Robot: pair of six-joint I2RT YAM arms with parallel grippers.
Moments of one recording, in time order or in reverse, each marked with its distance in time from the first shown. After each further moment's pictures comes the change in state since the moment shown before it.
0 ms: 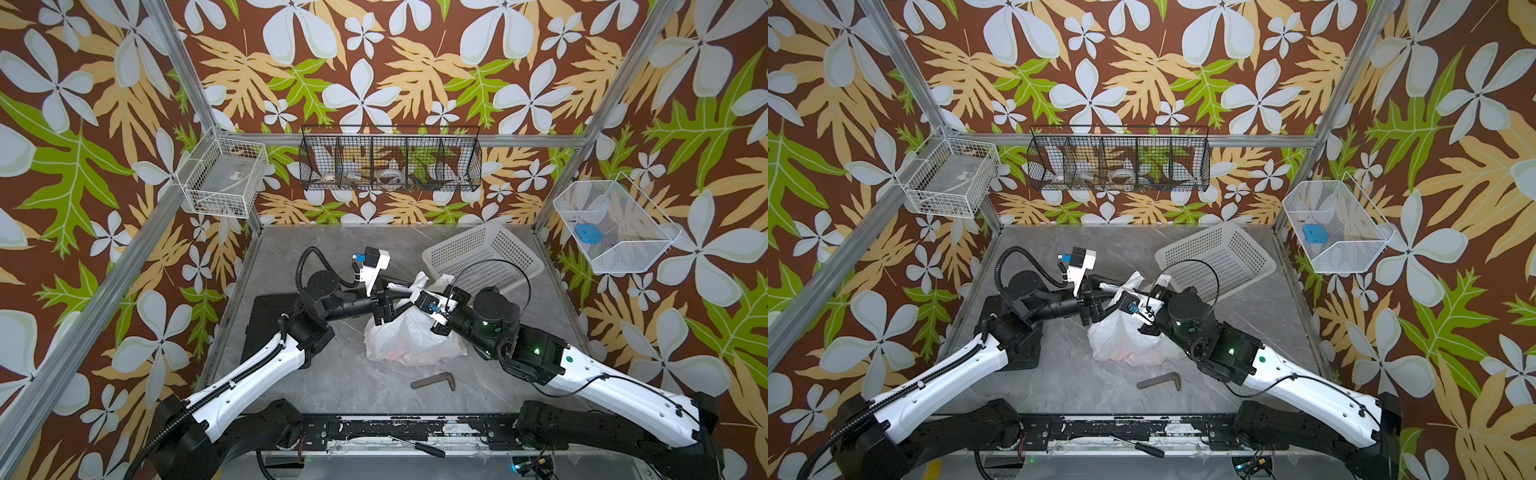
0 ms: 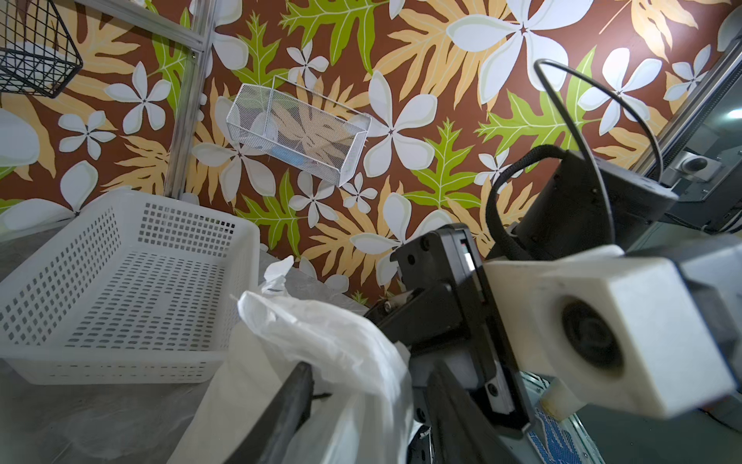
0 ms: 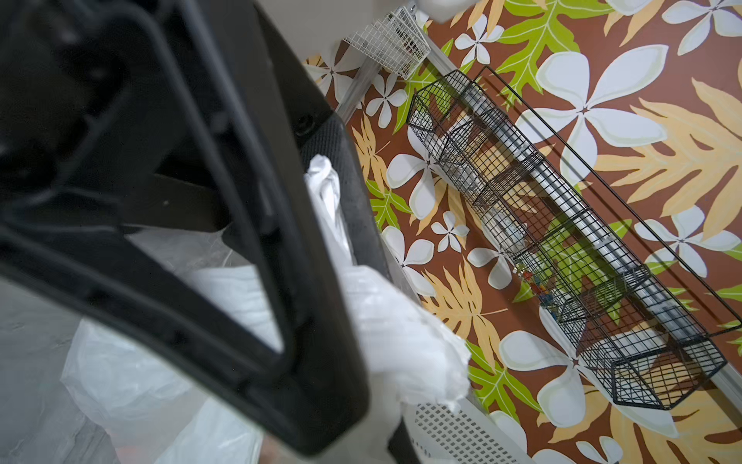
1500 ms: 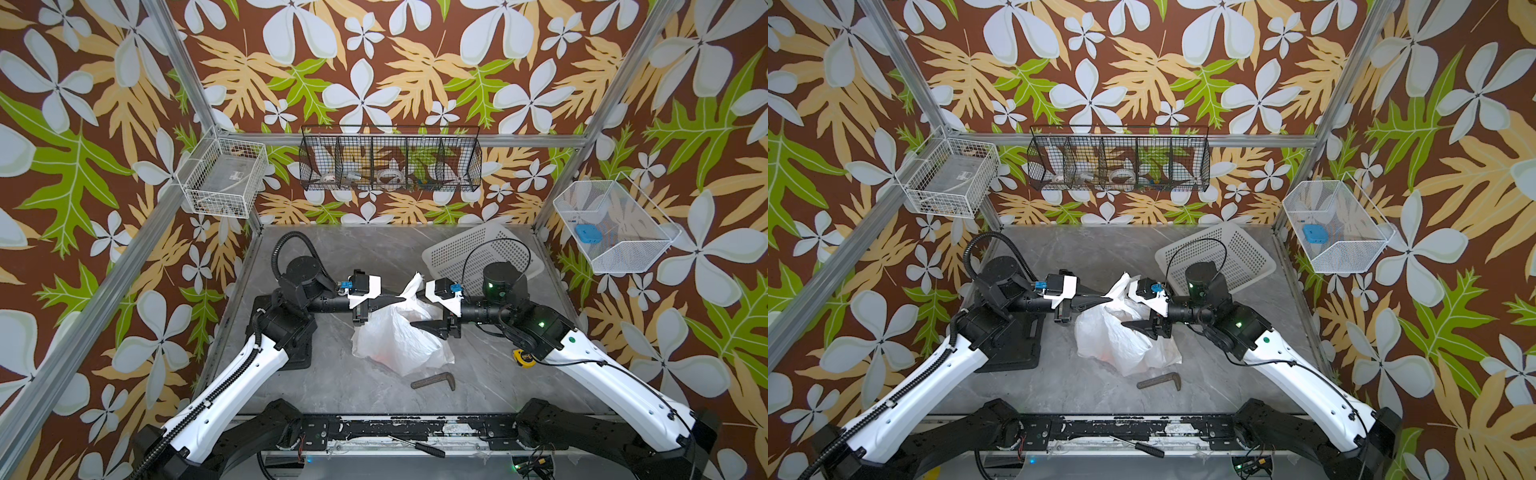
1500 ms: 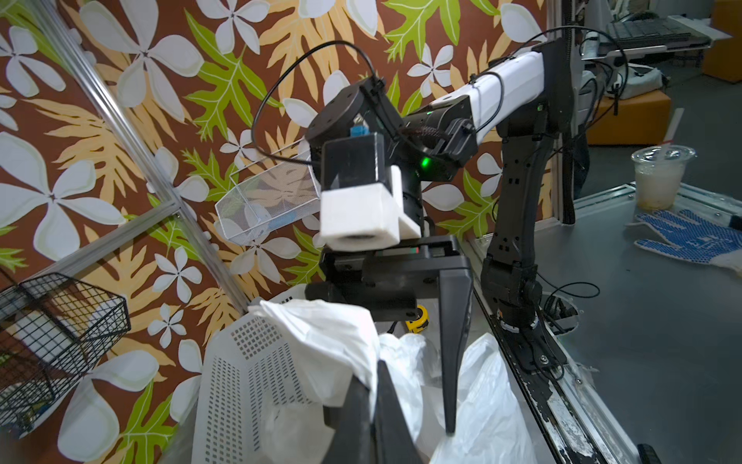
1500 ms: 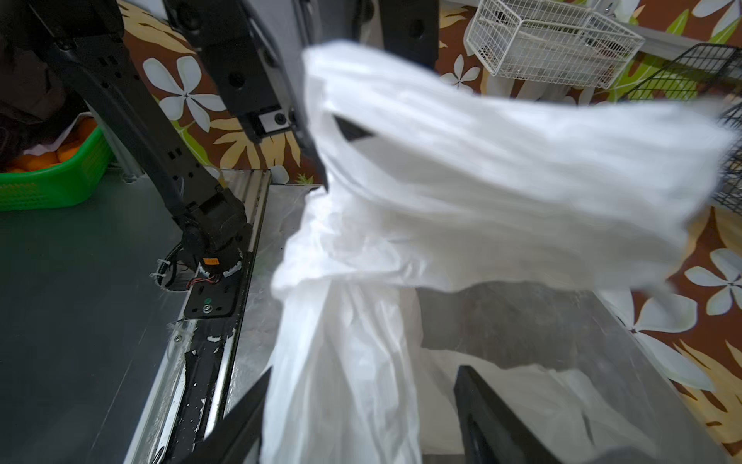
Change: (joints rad) left arm 0.113 -0.063 0.191 -0.385 0.309 0.911; right arm -0.327 0.074 0.072 -0.164 -0.950 0.197
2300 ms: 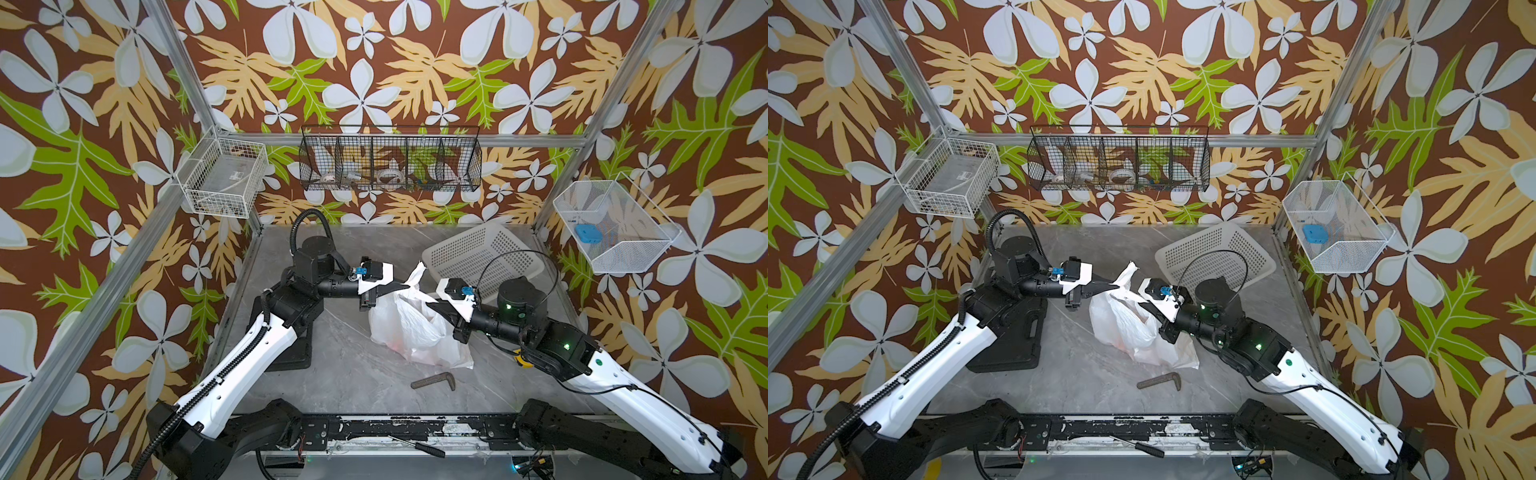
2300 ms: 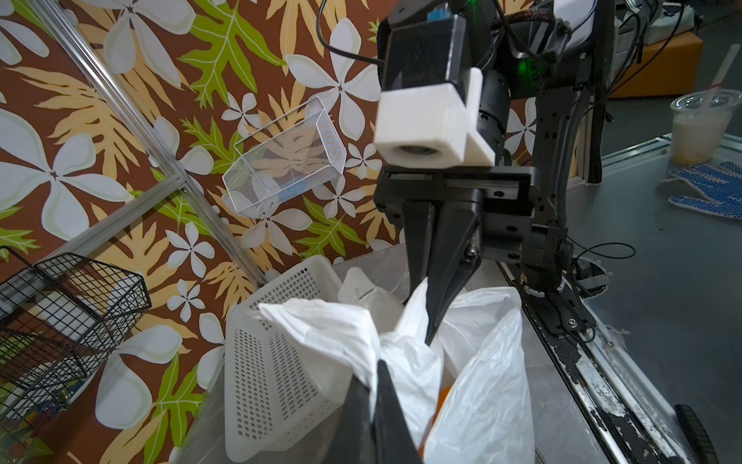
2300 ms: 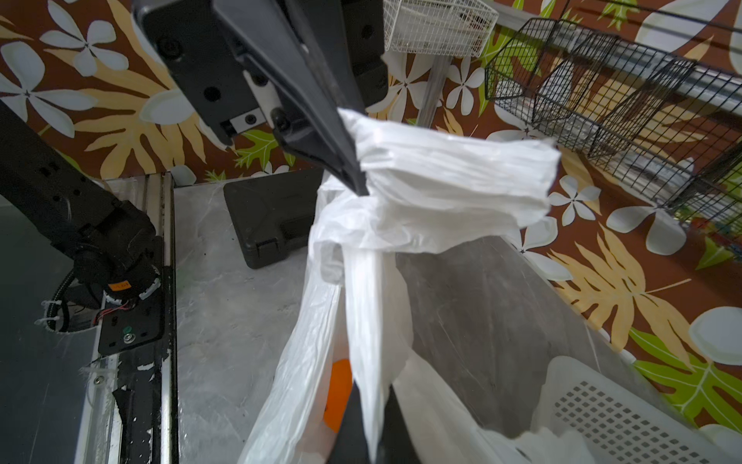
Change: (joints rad) left arm 0.015 0.110 0.082 -0.151 -0.088 0.163; right arm 0.121 -0.177 -0.071 -0.075 0.466 0.112
